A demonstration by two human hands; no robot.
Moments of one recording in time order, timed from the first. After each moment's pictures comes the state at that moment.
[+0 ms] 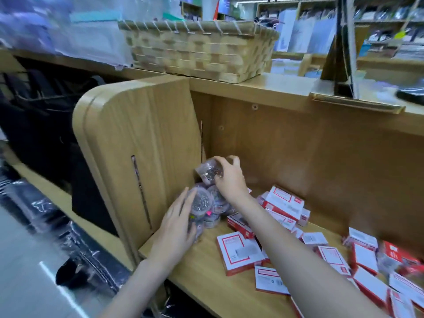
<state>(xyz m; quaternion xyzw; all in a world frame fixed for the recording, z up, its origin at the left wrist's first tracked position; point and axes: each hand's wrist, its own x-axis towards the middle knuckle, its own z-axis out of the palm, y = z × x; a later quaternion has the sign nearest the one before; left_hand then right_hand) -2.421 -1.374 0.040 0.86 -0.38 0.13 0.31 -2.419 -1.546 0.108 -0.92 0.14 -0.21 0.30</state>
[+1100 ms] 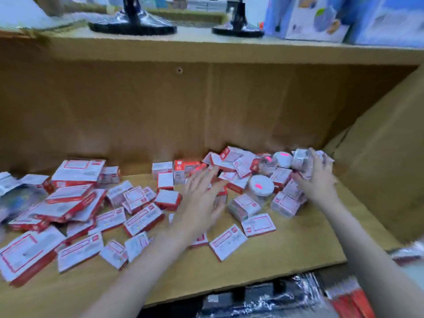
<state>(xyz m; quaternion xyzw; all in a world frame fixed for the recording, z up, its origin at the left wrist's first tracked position) -2.704 -1.627 0.052 0.63 -0.73 0.03 0.26 -2.951 -1.764 0.065 -0.71 0.63 -0.30 0.13</state>
